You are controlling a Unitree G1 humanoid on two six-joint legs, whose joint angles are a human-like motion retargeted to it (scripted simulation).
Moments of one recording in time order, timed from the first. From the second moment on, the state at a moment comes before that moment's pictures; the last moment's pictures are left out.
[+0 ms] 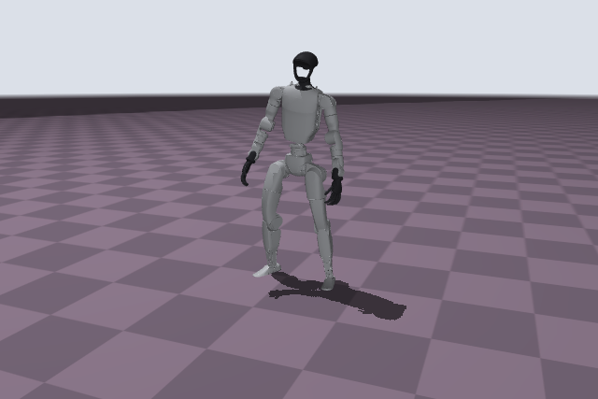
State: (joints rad) left arm -0.20 0.42 -0.19 1.44 -0.01 -0.26 -0.08; right arm -0.17 -0.21 0.22 1.33 0.04 -0.23 -0.04; waist 0.12 -0.15 0.05; left_leg 0.07 0.17 0.33 -0.08 -0.19 -0.08; right_leg -0.15 -0.18 -0.23 0.22 -0.16 0.09
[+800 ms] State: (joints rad) left arm -0.19 0.31 -0.16 1.40 0.01 -0.27 -0.09; right arm -0.18 -0.27 0.05 1.34 0.19 -0.21 -0.03; waist 0.24 -0.11 0.11; left_leg 0.03 -0.08 0.44 0.01 -0.28 0.06; right_leg -0.06 -0.30 -0.13 -0.06 0.00 0.21
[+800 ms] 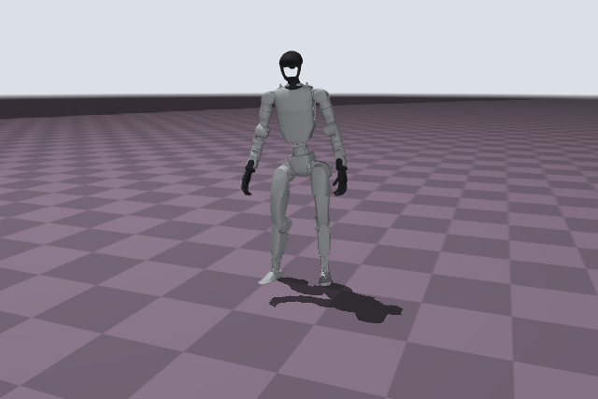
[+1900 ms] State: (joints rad) left arm -0.18 0.32 -0.16 1.31 0.14 -0.25 -0.07; right arm -0.19 -0.35 0.02 1.42 0.11 -0.18 -0.01; waist 0.23 -0.11 0.10; left_leg 0.03 -0.02 0.49 0.02 -0.26 0.05; right_leg -0.06 -0.31 -0.12 0.00 -0.05 0.21
